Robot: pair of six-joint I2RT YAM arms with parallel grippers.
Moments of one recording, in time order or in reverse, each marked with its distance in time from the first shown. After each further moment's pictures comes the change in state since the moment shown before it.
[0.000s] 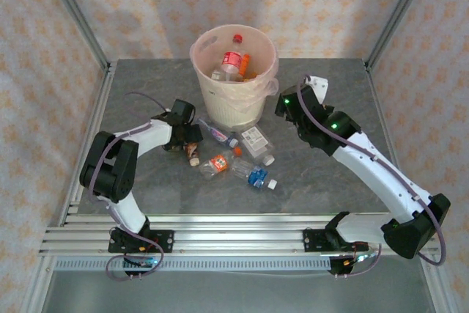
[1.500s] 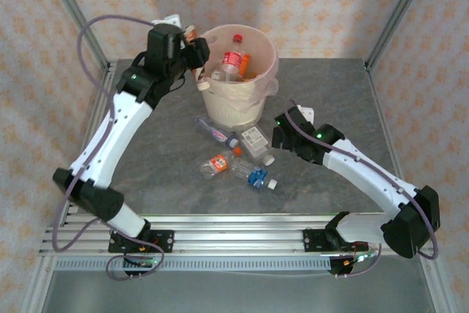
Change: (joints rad) left arm -0.119 -0.136 0.885 -0.225 -0.040 0.114; right arm -0.005 0.010 -0.250 -0.045 -0.212 0.012
